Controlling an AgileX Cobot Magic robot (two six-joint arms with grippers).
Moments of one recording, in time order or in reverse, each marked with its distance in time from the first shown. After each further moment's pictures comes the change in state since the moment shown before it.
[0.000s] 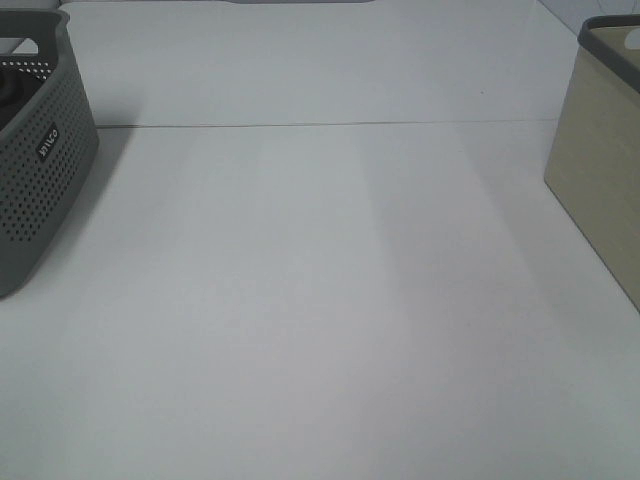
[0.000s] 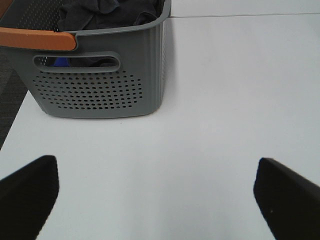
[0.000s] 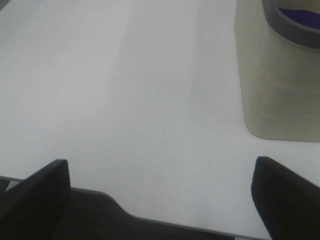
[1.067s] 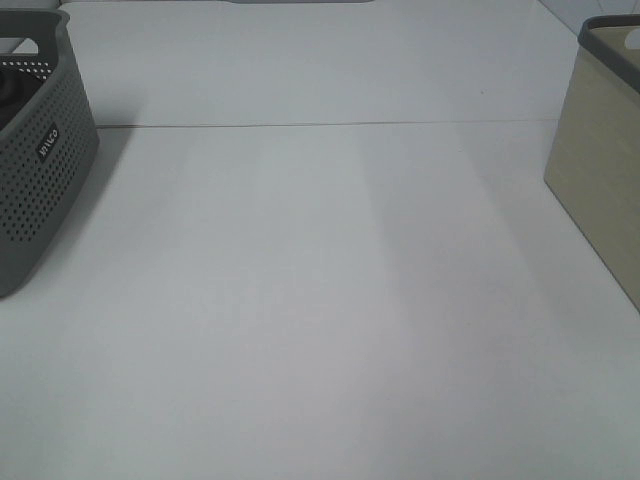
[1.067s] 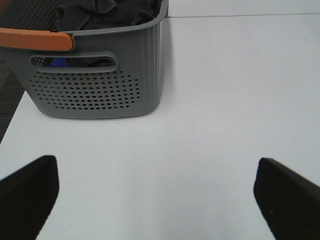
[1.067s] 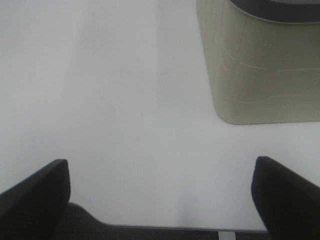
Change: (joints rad) left arm 0.000 0.000 0.000 -0.014 0.000 0.000; right arm -0.119 -0.003 0.080 -0.029 -0.060 -0.009
